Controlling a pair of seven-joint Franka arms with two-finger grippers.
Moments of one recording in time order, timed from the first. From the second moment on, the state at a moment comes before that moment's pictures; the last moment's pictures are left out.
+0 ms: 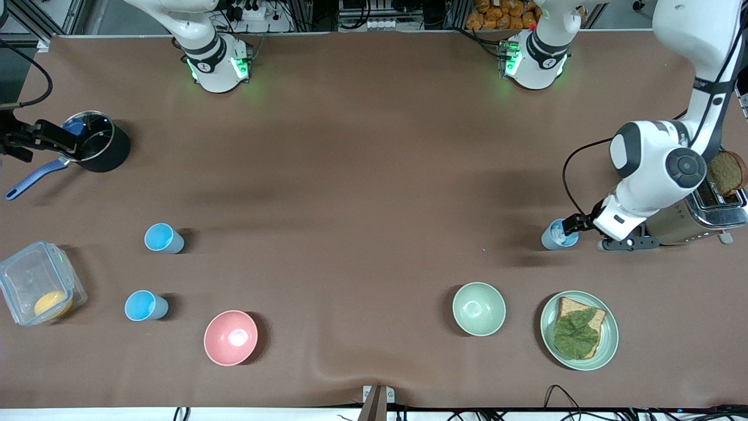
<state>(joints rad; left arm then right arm) 0.10 0.33 -0.10 -2.12 0.02 2.50 -0.04 -0.12 -0.01 0.02 -1.62 0.01 1.56 -0.12</state>
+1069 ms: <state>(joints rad) 0.07 0.37 -0.28 -2.03 0.02 2.51 -0.27 -0.11 0.02 0.02 -1.55 -0.01 1.47 -0.12</state>
